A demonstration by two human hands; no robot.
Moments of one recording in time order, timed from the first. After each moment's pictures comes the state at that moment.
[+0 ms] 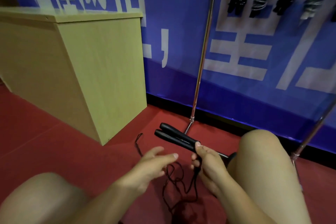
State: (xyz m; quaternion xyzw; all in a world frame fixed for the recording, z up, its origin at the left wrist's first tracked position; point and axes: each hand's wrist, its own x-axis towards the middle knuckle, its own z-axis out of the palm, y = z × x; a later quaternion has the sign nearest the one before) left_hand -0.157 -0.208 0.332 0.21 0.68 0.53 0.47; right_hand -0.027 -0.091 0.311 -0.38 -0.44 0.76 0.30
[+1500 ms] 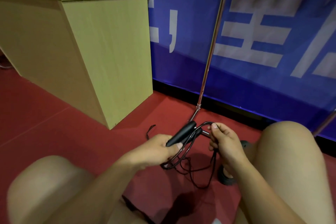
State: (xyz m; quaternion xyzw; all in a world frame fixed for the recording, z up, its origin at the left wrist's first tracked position) left_hand -0.178 -0.217 0.339 0.45 0.69 0.35 0.44; right_hand -0.013 -0.072 0.314 -0.34 -0.57 0.65 0.36
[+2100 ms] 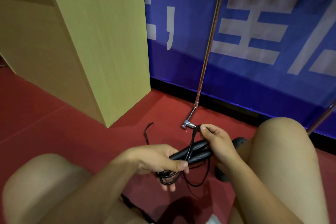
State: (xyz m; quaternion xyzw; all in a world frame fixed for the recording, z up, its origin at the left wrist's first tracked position) left_hand -0.169 -0.220 0.345 0.45 0.56 0.24 0.65; right_hand -0.016 -0.078 0.310 -0.35 -0.61 0.64 0.31
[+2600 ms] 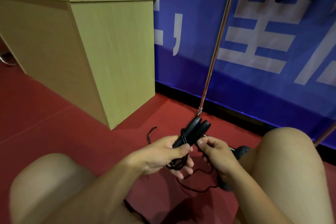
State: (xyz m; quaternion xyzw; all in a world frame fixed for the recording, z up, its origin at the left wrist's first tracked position) left_hand -0.169 -0.216 0.342 0.40 0.52 0.46 0.60; right_hand -0.017 -0.078 0.296 -0.37 -0.67 0.60 0.22
